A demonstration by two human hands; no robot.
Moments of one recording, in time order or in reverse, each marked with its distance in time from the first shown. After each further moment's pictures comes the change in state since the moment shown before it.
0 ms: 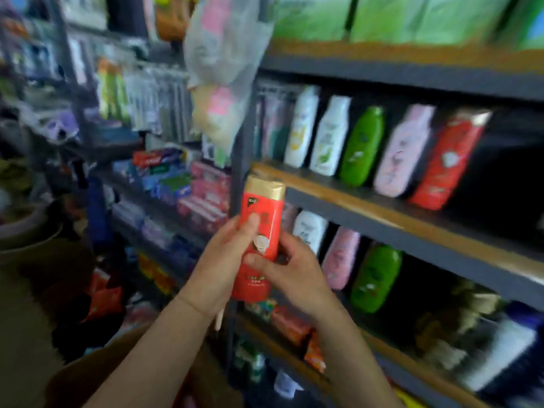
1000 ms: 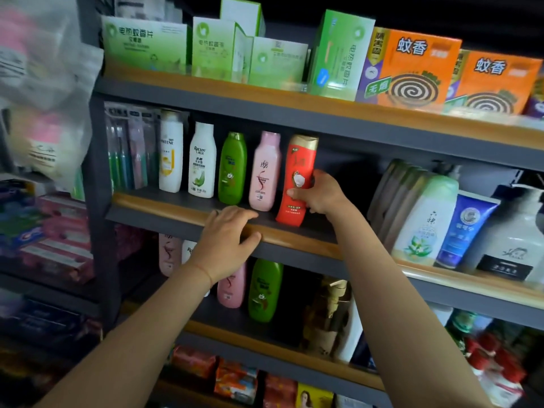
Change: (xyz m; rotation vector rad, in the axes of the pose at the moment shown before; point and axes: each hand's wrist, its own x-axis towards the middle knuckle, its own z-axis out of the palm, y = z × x) left_hand 0.088 -0.027 0.151 1.126 -0.331 0.633; right_hand 0.059 -0.069 -0.273 -0.698 0.546 0.230
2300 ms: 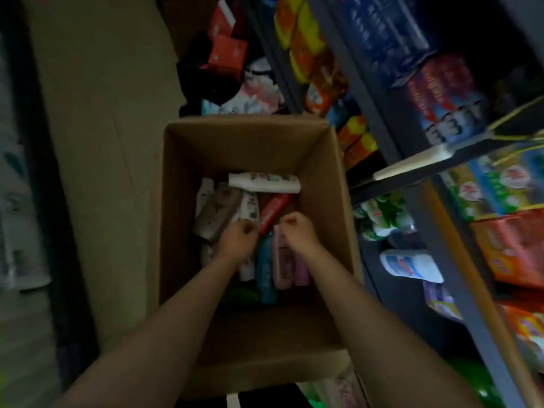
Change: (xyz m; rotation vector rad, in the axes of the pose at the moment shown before) left_hand -0.567 -0.347 0.121 -0.376 -0.052 -1.771; right_hand -0.368 0.118 0.686 -0.114 -1.207 0.345
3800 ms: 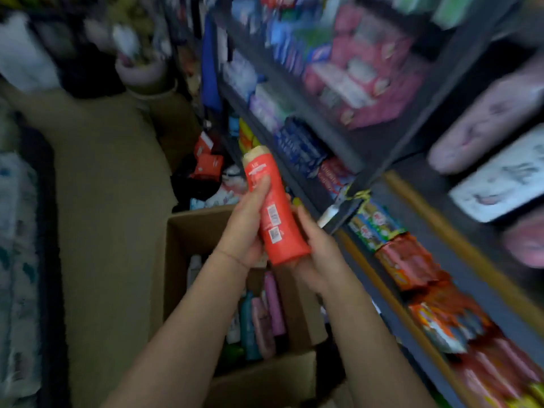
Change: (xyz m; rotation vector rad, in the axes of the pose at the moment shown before) left_hand -0.201 0.235 -0.079 -1.038 -0.258 0.385; right_hand -0.230 -0.105 -0.154 1.029 -0.289 -0.334
